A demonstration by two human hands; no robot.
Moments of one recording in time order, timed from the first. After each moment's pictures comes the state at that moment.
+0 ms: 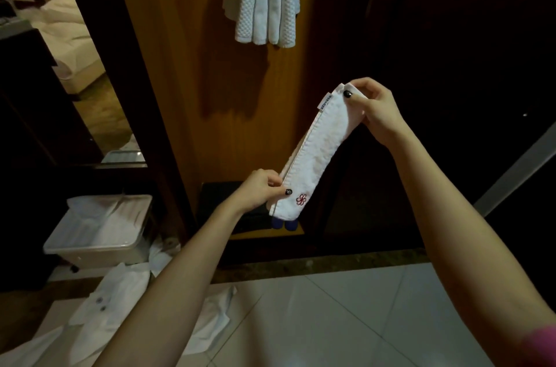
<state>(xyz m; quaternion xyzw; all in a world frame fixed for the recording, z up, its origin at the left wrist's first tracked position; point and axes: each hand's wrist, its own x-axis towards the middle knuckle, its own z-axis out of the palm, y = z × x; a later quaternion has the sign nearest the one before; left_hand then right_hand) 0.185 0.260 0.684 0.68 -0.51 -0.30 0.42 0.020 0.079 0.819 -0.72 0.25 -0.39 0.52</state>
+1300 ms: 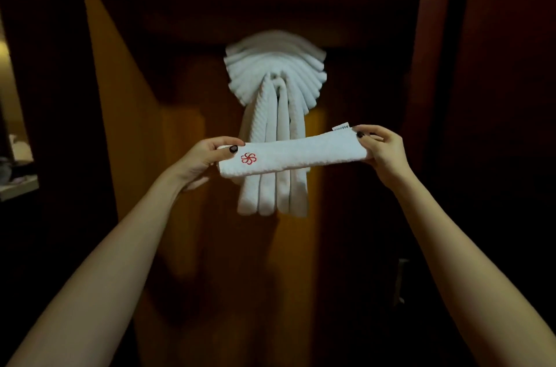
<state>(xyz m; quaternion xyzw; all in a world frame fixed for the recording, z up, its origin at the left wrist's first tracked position) 0.460 0.073 0.980 0.51 -0.48 -0.26 0.66 0.202 -0.151 0.983 -0.69 0.17 -0.53 0.47</state>
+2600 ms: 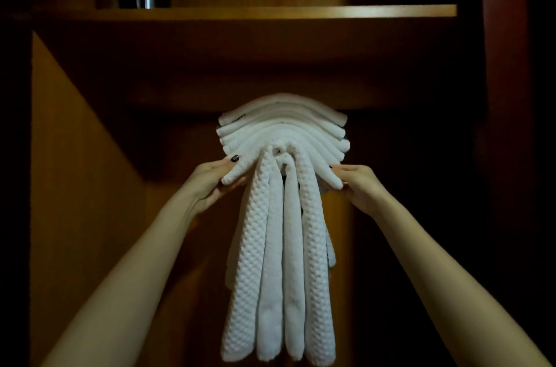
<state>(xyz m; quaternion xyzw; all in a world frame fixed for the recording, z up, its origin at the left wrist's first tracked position) 0.583 -0.087 1.078 0.46 -0.41 -0.19 0.76 0.372 -0.288 1.069 -0.68 0.09 -0.44 0.59</state>
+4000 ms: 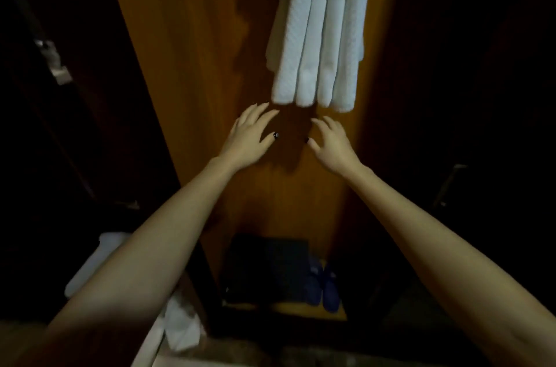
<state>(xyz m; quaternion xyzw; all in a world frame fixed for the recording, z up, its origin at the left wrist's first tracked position) 0.467 0.064 0.777 0.82 -0.51 0.10 0.25 0.314 -0.083 0.776 -0.92 0.25 -0.21 0.20</state>
